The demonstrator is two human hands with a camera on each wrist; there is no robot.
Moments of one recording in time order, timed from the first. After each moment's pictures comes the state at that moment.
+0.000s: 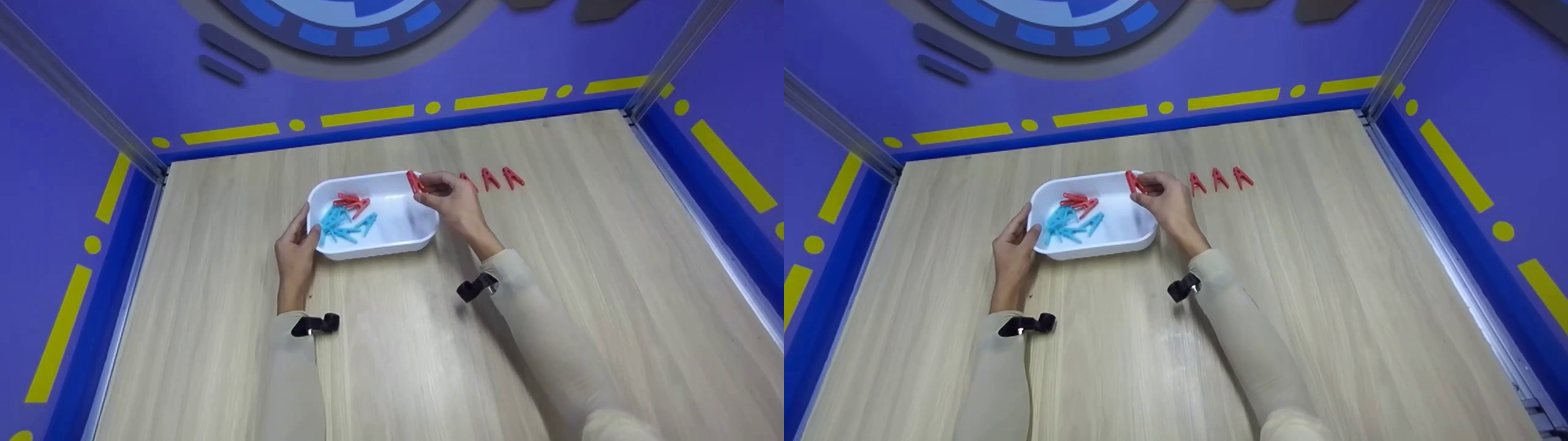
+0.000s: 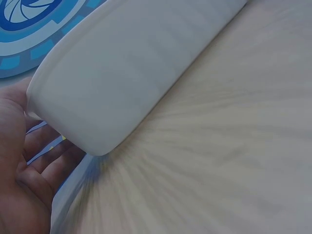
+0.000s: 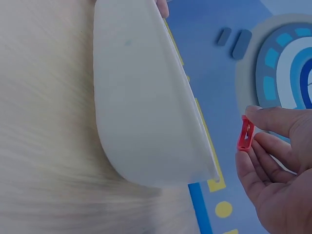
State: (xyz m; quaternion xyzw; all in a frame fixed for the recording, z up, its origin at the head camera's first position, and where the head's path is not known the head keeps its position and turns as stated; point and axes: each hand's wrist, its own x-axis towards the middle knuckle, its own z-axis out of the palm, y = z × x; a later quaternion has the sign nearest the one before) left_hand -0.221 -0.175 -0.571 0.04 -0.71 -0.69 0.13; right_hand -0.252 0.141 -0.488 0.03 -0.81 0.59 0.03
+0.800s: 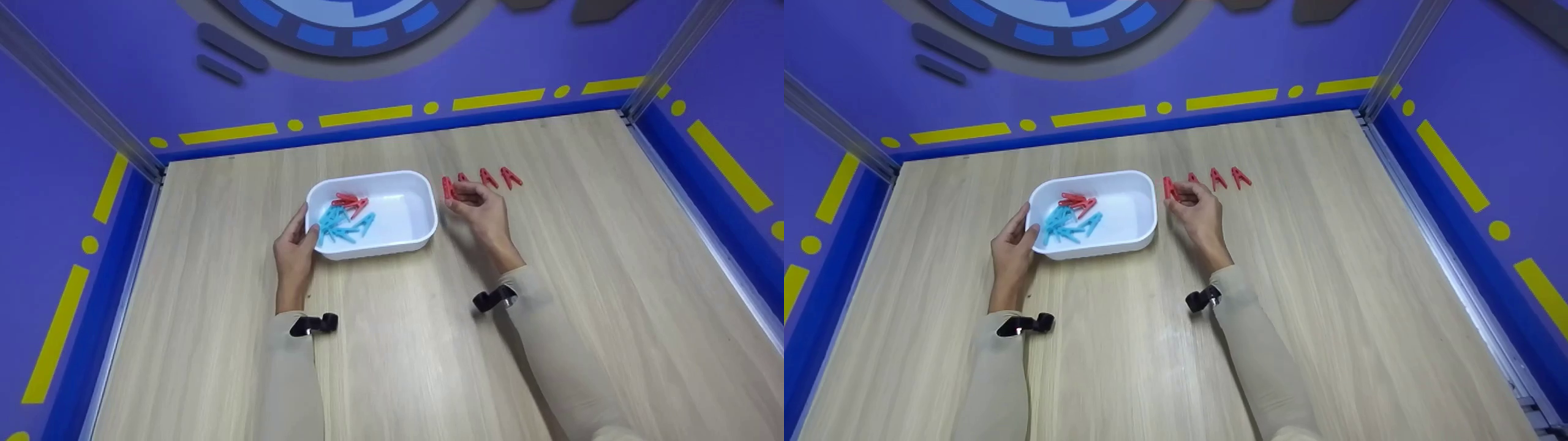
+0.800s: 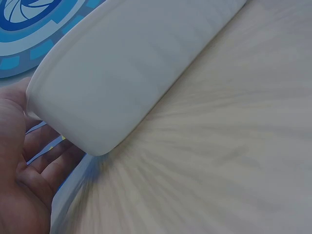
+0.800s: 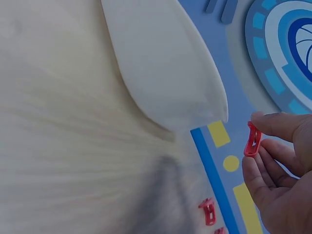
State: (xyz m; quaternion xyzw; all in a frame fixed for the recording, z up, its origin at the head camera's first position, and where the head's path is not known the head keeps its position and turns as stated) left_hand -0.220 -0.175 -0.571 0.03 -0.70 -0.70 0.13; right_hand -0.237 0.185 -0.519 -0.03 -0.76 0.65 0.09
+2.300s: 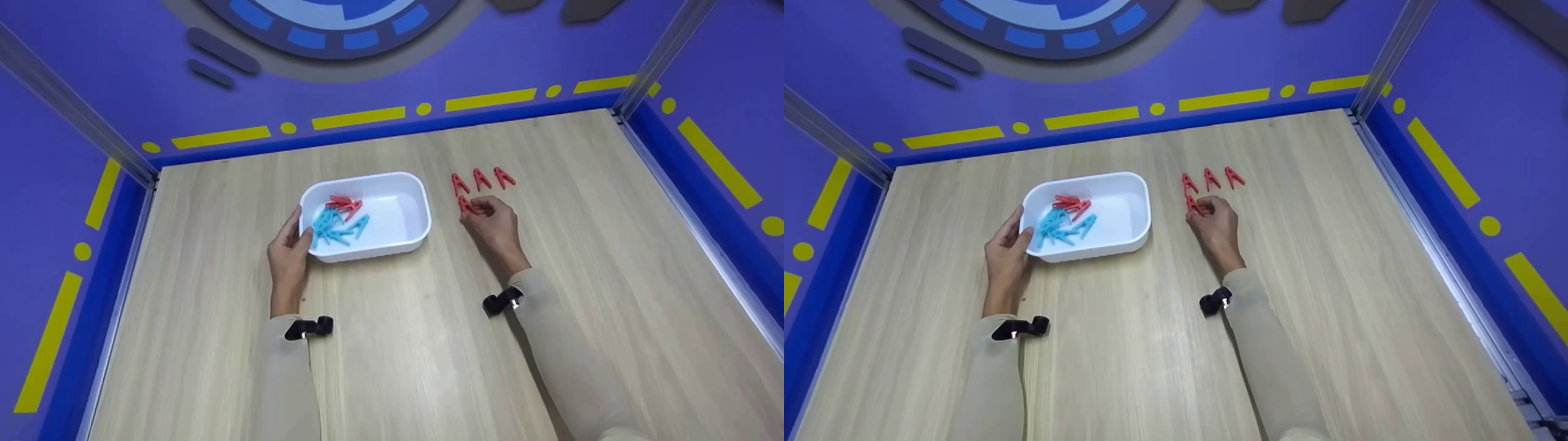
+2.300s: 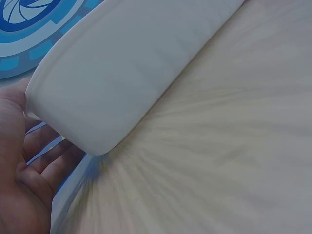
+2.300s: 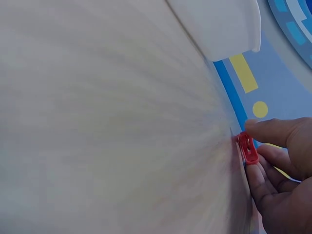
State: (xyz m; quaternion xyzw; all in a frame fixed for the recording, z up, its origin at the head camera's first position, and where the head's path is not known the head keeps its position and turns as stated) left_hand -0.213 -0.170 -0.554 0.06 -0.71 -0.69 0.11; right_hand -0.237 0.228 -0.559 -0.10 -0.83 0.55 0.06
